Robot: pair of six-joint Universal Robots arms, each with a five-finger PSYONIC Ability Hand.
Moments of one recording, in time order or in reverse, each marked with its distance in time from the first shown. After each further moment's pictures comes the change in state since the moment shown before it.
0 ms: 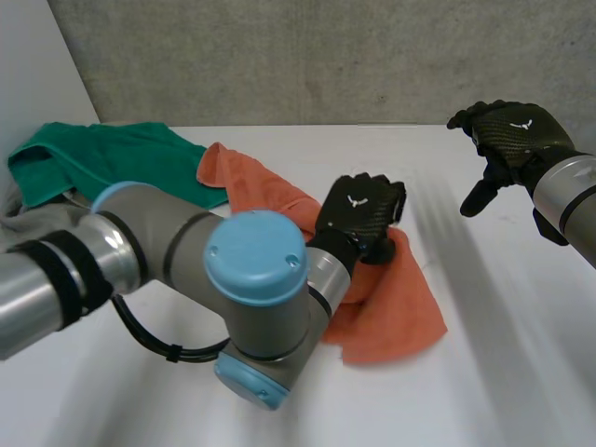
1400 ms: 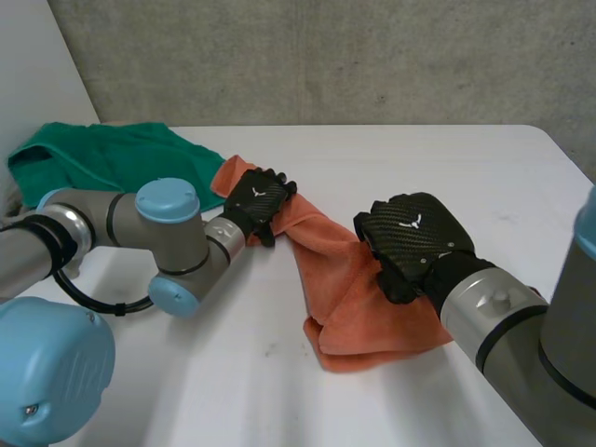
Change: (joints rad) left arm 0.410 -0.314 0.239 -0.043 0.279 0.409; right arm 0.391 -0.149 0.255 0.003 0.141 -0.057; left_hand -0.592 -0.615 -0.633 -0.637 -0.601; right_hand 0.752 0.945 0.959 0.949 0.911
